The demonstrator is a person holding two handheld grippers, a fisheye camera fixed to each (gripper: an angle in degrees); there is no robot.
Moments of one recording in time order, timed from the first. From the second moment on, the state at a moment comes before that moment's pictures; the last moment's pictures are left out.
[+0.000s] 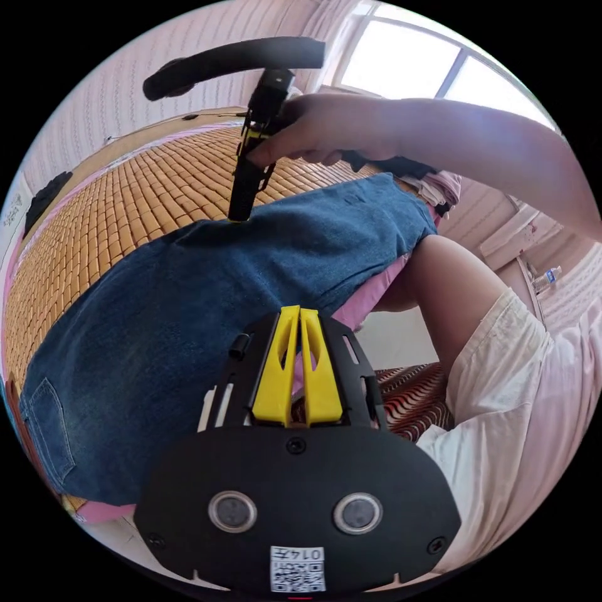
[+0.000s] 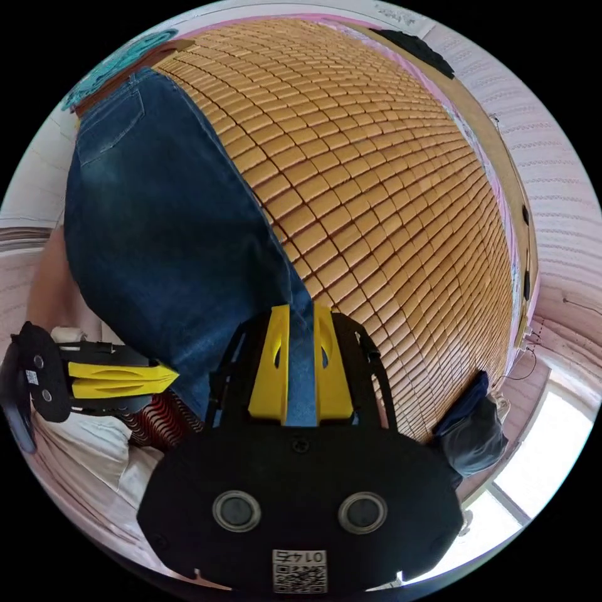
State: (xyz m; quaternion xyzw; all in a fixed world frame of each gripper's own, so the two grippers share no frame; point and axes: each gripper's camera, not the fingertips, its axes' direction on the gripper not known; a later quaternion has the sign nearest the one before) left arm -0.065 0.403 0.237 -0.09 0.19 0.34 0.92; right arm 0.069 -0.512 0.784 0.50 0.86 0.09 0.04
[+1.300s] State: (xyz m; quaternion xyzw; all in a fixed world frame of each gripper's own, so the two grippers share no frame) left arm -0.062 0.376 0.287 -0.12 0.26 0.30 0.91; right arm 0.036 -0.490 0.816 0.57 0.81 0.09 0.08
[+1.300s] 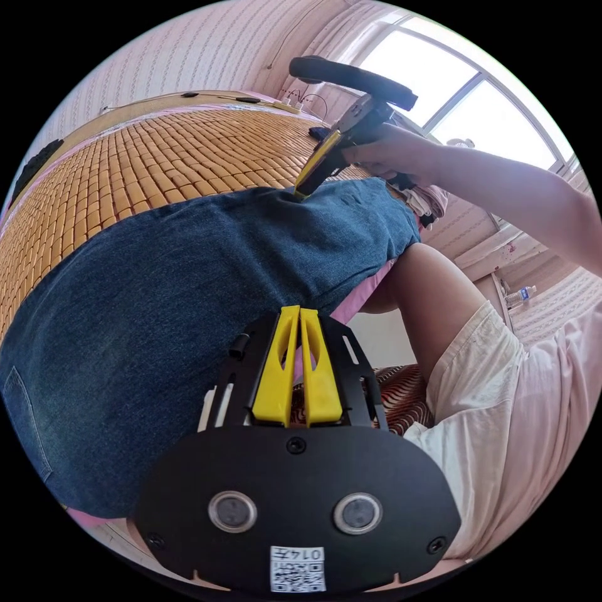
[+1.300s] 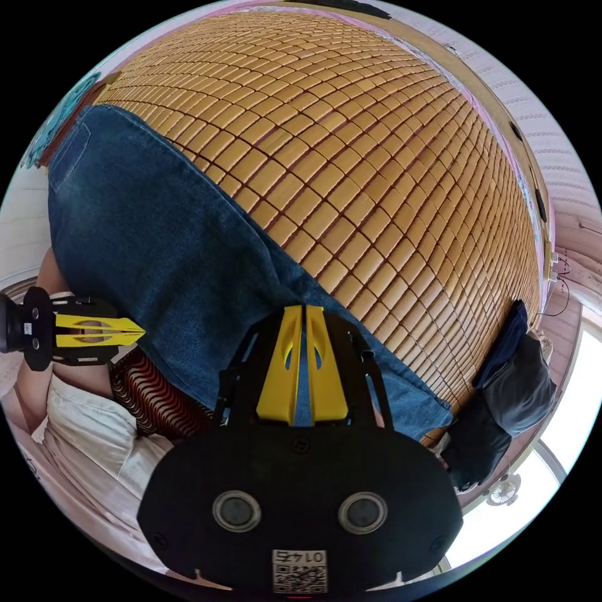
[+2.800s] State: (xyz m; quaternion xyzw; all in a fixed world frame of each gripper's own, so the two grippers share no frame) left arm 0.017 0.461 0.201 -0.04 0.14 0.42 0.90; right arm 0.152 -0.424 0.619 0.51 0.85 0.02 0.08
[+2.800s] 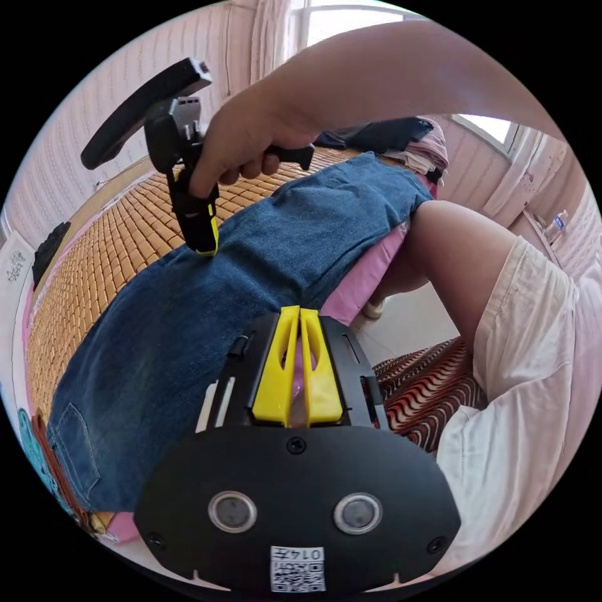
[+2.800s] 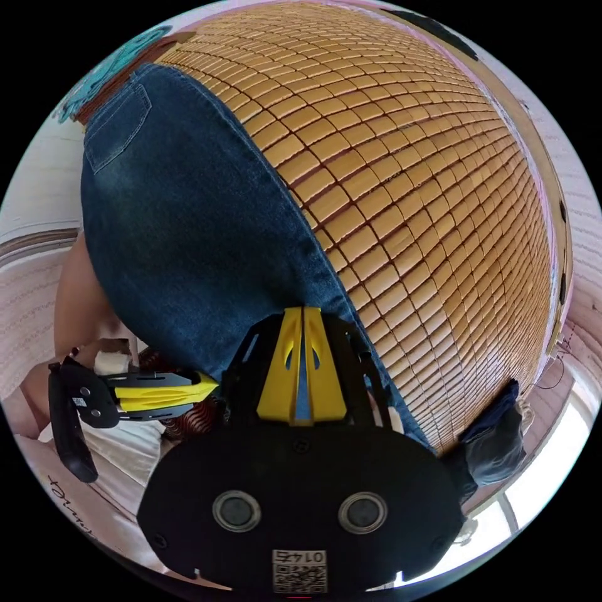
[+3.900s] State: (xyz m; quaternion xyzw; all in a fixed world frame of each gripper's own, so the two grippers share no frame) left arm 0.180 0.490 0.183 -0.04 0.06 0.53 0.84; right arm 0.854 0.134 0.310 0.85 0.13 -0.50 0.11
